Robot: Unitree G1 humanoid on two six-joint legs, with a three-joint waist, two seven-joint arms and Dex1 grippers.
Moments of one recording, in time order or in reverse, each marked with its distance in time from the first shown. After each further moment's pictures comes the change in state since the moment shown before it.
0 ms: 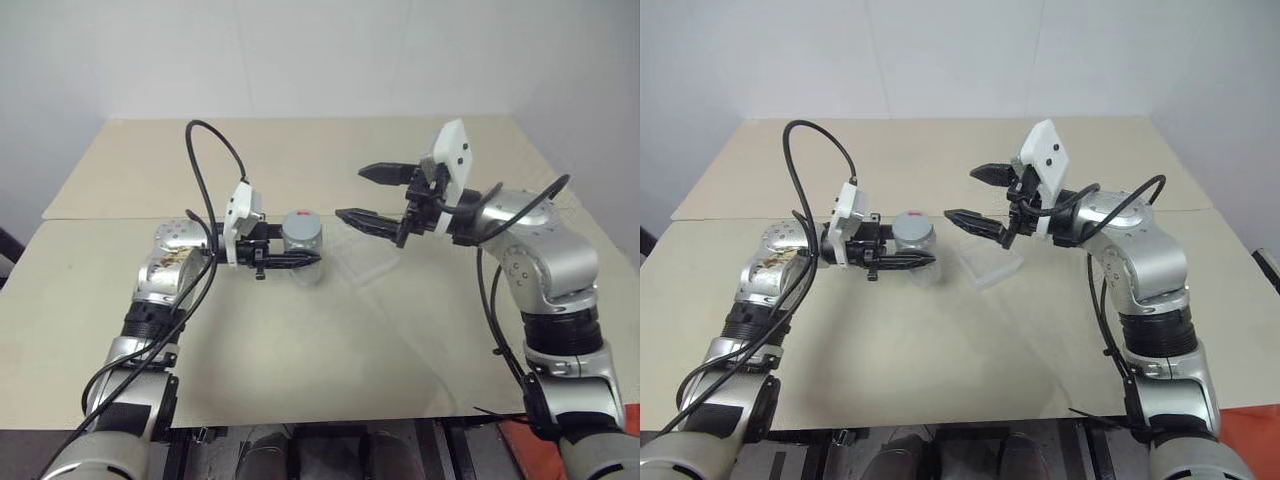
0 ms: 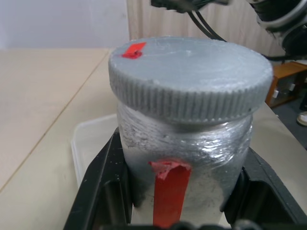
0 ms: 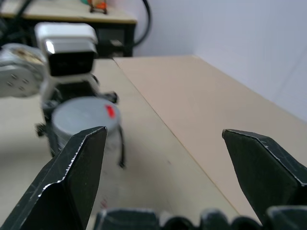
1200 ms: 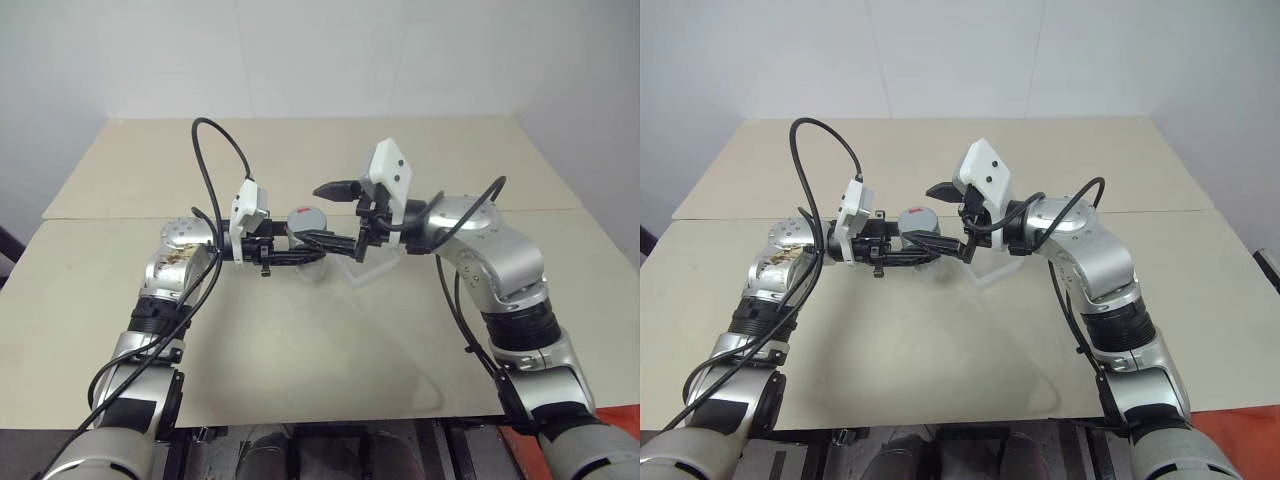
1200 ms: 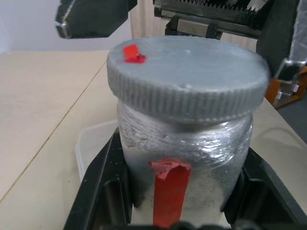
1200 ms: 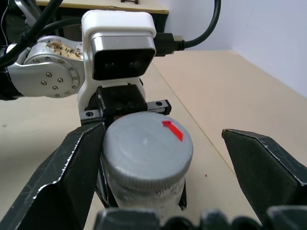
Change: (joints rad) left arm -0.010 -0.010 -0.006 0.023 0.012 -0.016 0.011; right arm -0.055 0.065 0.141 0.035 -0.089 -0.006 -0.005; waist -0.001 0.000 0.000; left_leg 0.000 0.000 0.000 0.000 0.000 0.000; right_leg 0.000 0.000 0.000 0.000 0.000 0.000
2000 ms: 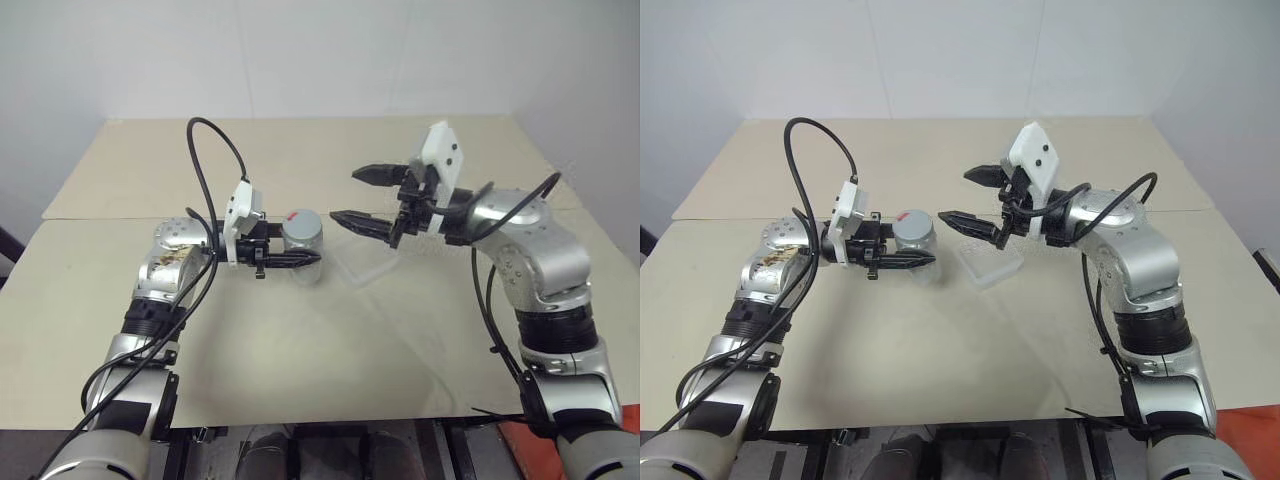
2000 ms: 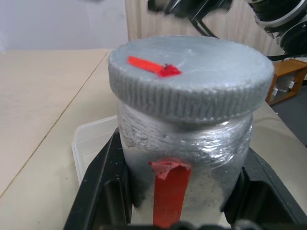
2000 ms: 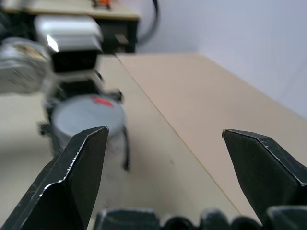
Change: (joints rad) left arm 0.014 0.021 0.002 -0.022 -0.011 0.004 -0.026; right arm 0.039 -0.074 -0.129 -0.049 0.082 0.013 0.009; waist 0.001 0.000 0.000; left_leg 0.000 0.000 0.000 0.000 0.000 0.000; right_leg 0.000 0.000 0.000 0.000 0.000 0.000
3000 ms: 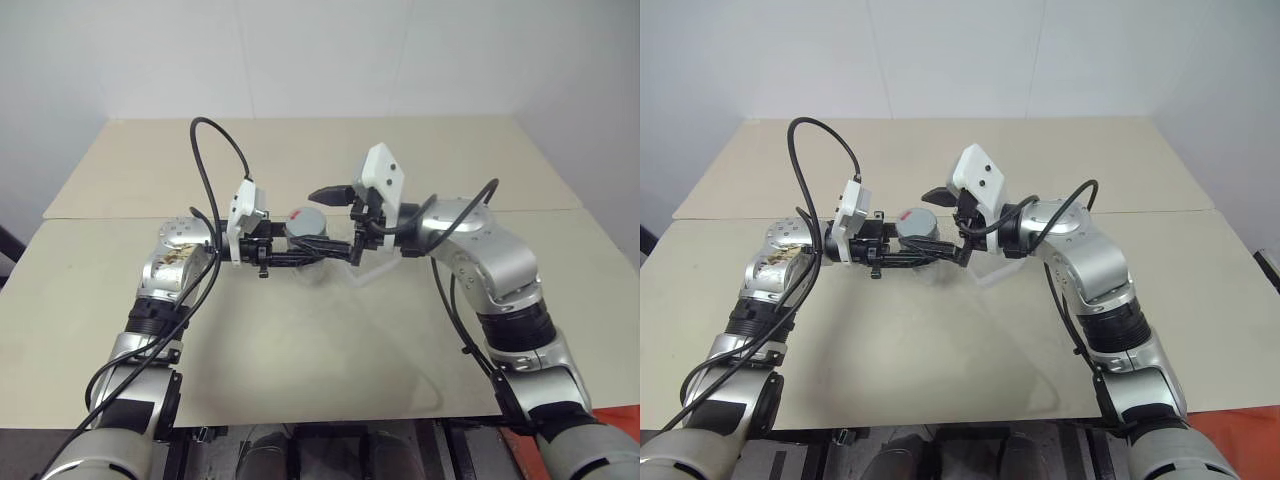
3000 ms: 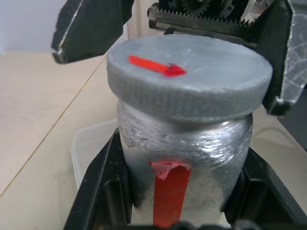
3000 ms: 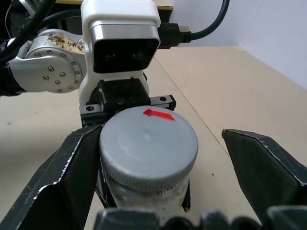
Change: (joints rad) left arm -0.008 -0.013 -0.001 0.005 0.001 0.012 0.007; right arm -0.033 0.086 0.142 0.042 -0.090 0.001 -0.009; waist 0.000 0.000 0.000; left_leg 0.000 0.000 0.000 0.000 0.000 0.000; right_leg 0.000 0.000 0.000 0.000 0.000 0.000
